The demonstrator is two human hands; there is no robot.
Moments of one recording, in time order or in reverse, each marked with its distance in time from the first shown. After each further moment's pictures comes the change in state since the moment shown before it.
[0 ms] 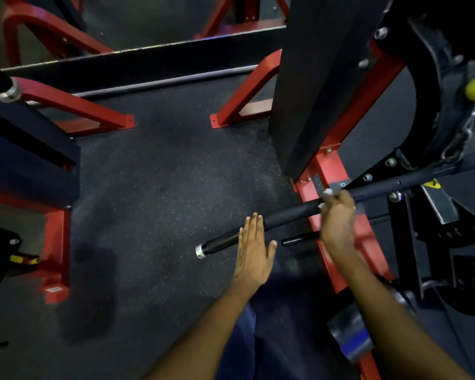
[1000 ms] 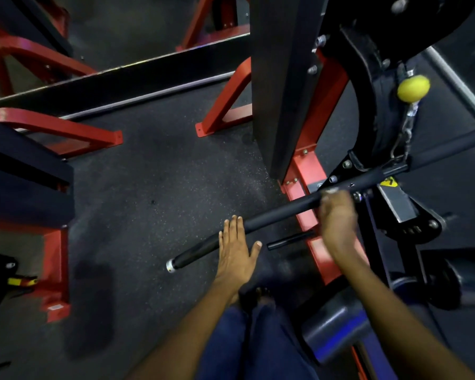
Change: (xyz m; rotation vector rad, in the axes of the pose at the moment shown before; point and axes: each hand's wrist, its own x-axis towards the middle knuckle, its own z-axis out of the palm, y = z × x) left_hand 0.025 0.060 0.012 0.146 -0.083 -0.125; right_hand 0.030 0.070 -0.060 0.325 0.025 0.167
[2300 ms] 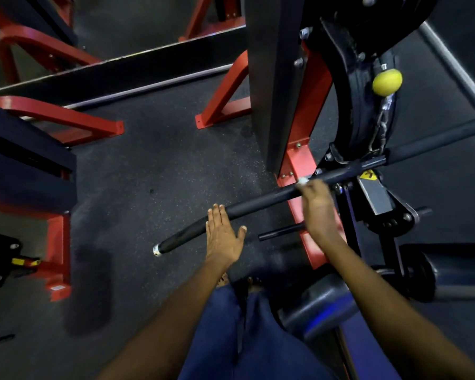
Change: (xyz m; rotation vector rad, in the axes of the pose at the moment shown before) left_hand 0.002 0.033 0.004 0.023 -0.020 -0.208; right_hand 0.013 0.041 -0.010 -0.201 -0.145 -0.331
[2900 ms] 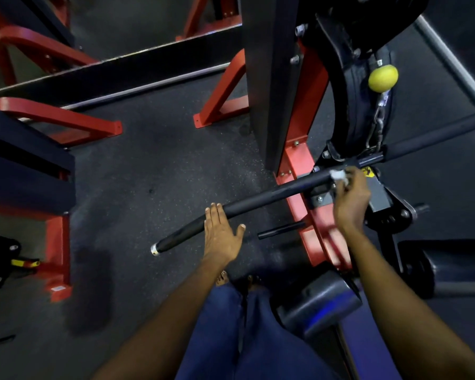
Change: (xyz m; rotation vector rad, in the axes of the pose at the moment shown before) left_hand 0.000 0.002 0.001 -0.027 0.023 0.003; right_hand 0.010 0.037 -0.027 0.197 0.328 0.314
